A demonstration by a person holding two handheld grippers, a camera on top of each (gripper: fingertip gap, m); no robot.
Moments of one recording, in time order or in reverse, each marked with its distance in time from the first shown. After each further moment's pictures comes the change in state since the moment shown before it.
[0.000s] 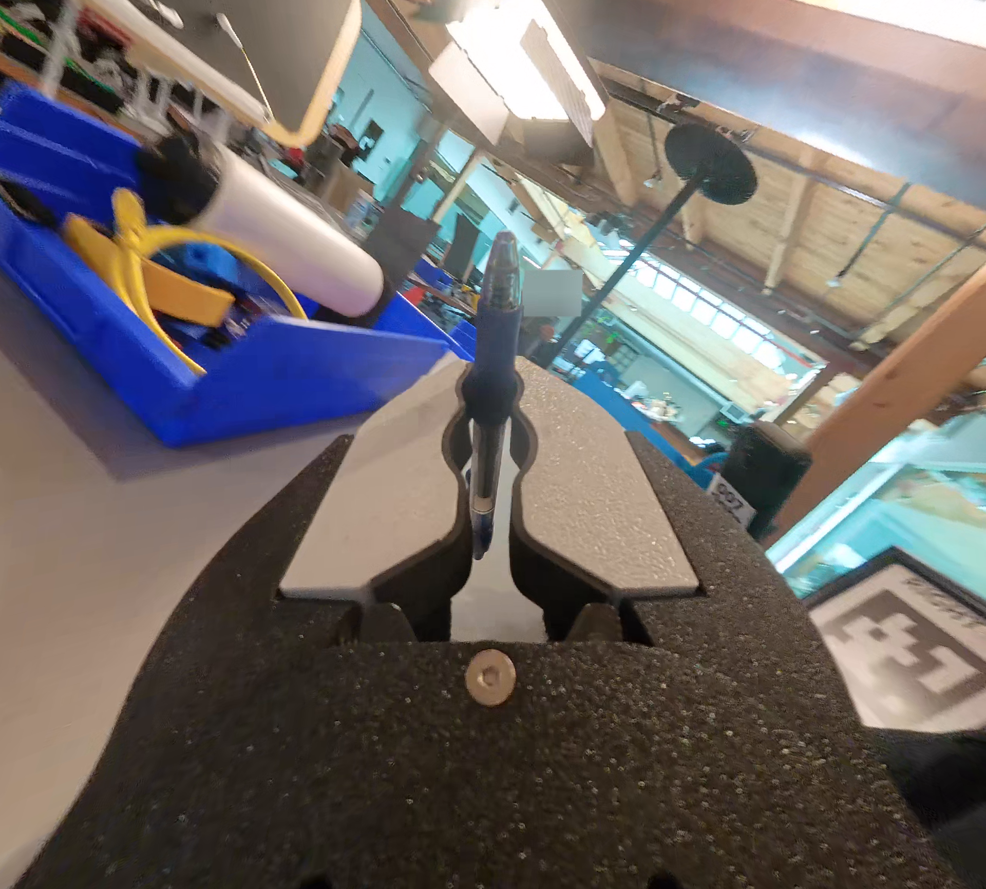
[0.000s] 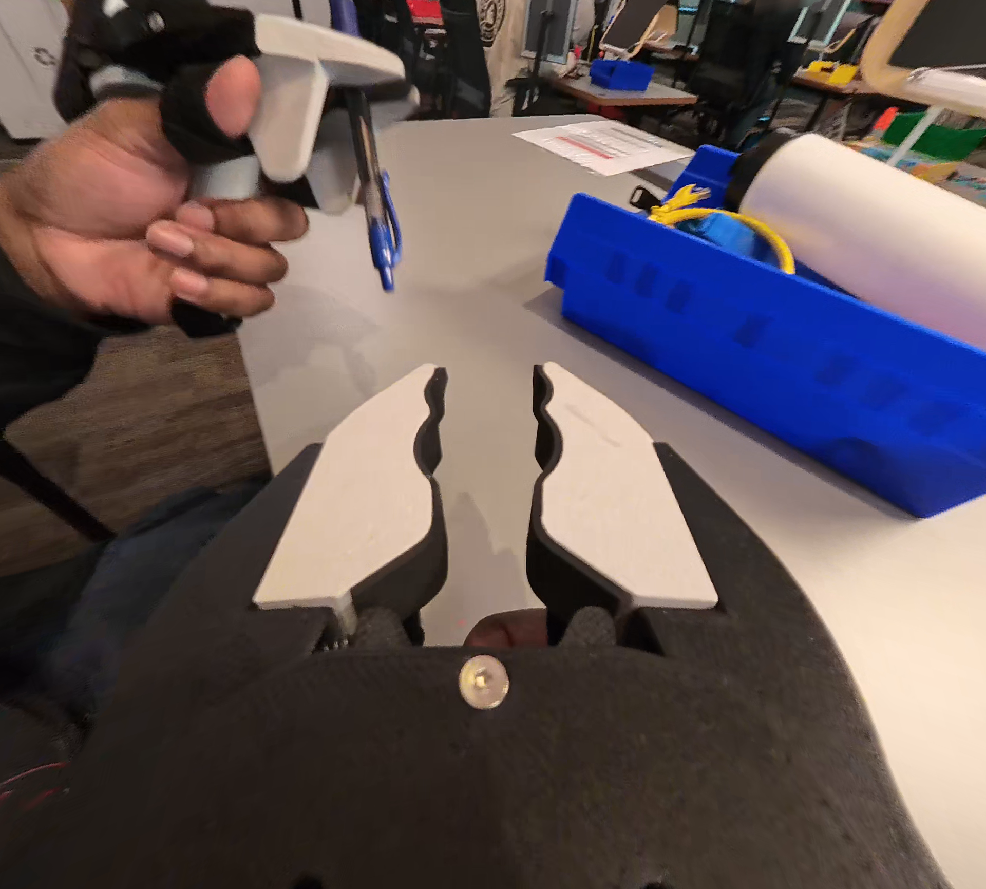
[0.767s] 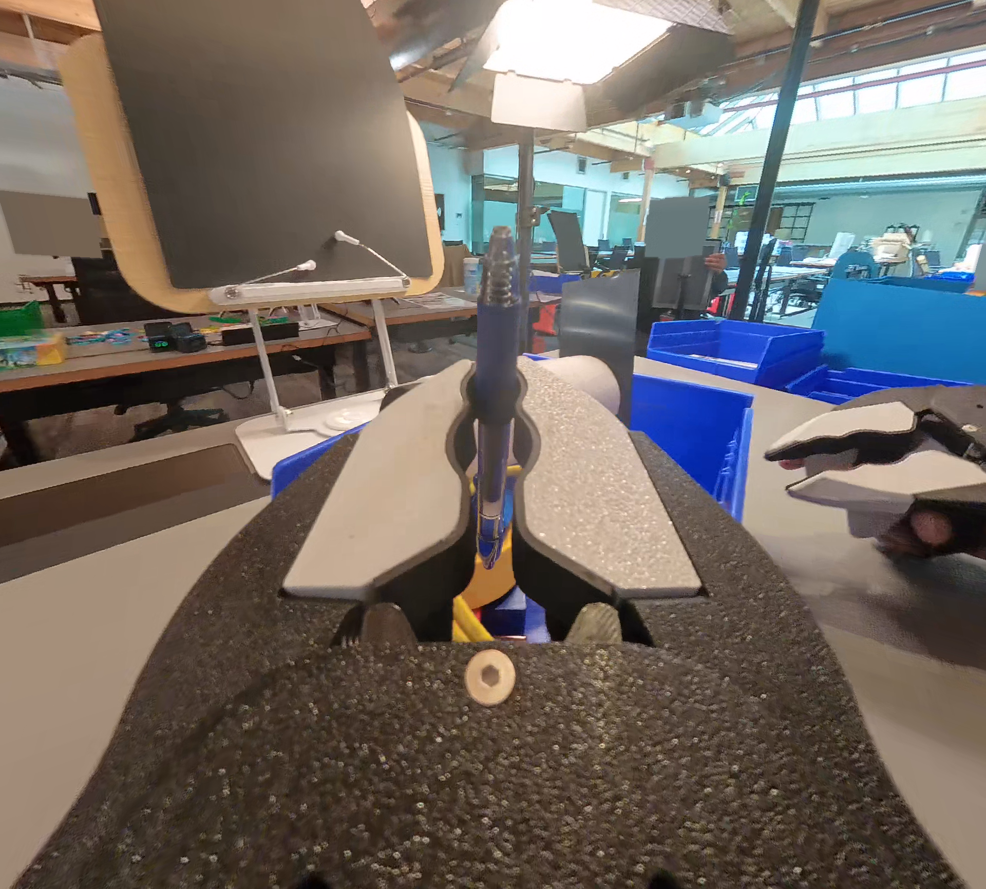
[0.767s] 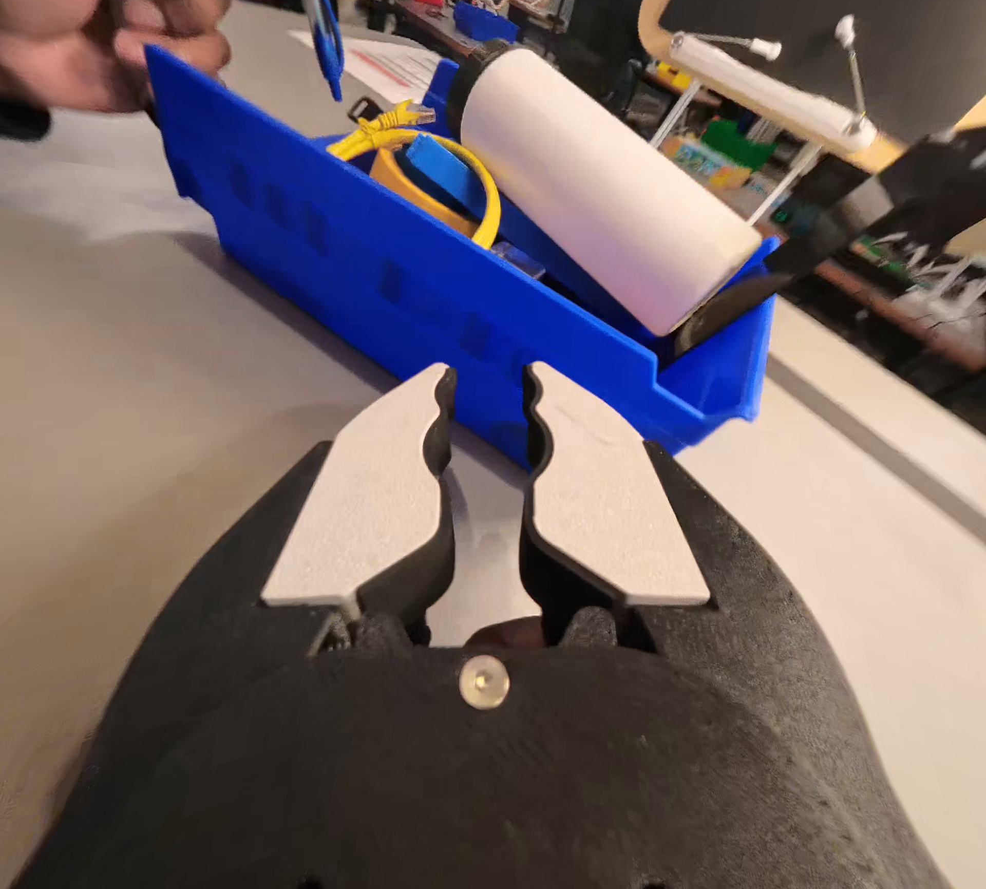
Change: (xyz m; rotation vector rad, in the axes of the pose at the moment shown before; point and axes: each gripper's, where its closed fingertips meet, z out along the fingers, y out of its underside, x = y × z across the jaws) left arm -0.126 -0.077 0.136 -0.004 -0.049 0.672; right arm 0.186 0.034 0.037 -0.076 0.225 -0.159
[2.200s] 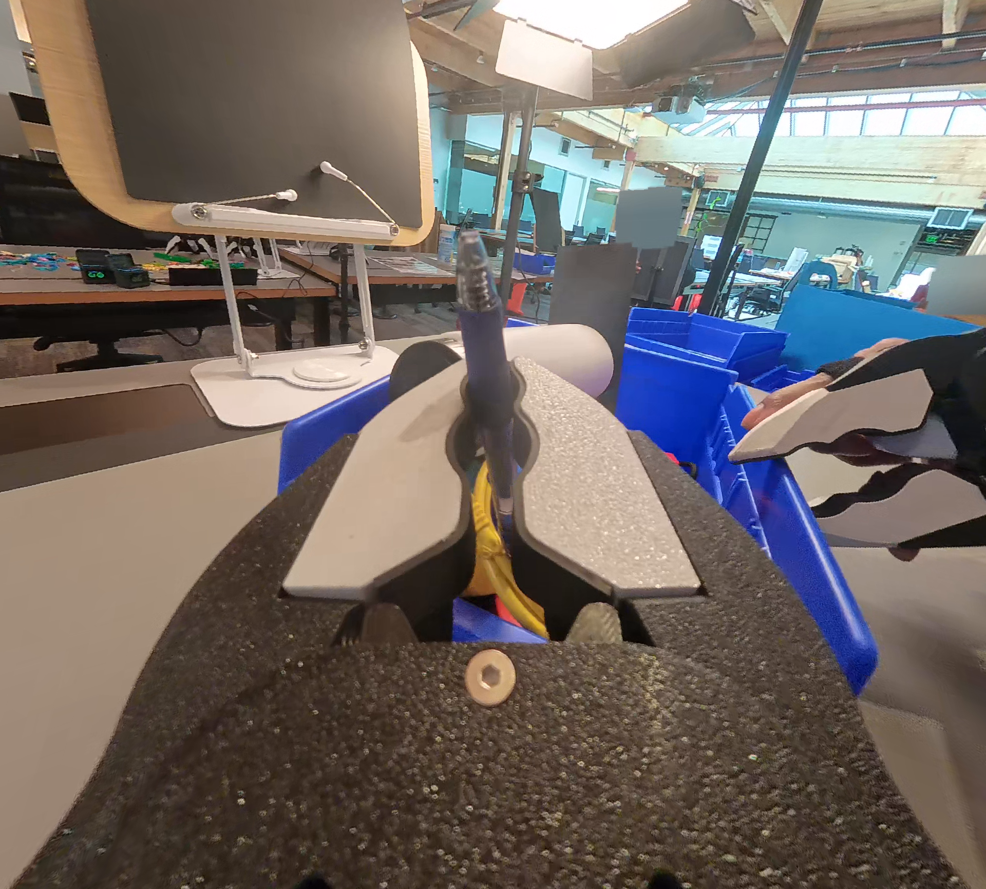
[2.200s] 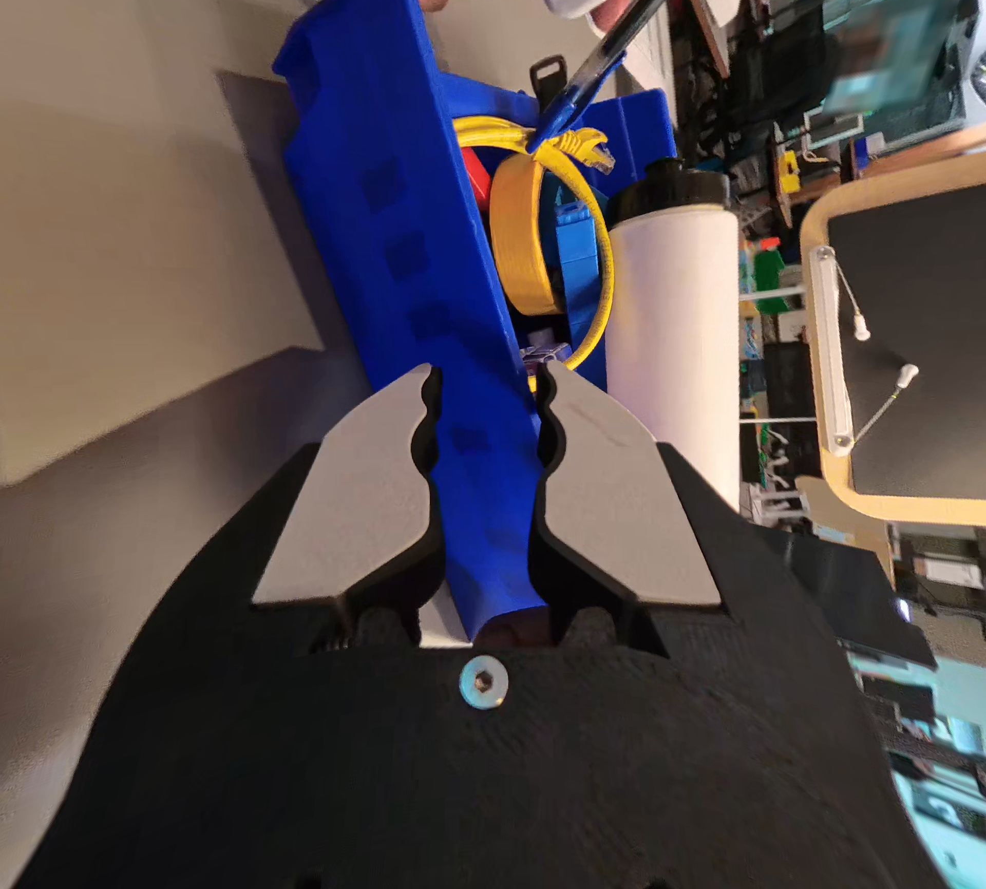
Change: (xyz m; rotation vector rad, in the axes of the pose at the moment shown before) left arm -0.011 0.028 0.001 -0.053 0.034 -0.131; right arm -0.055 -0.031 0.044 -0.221 -0.200 -0.743
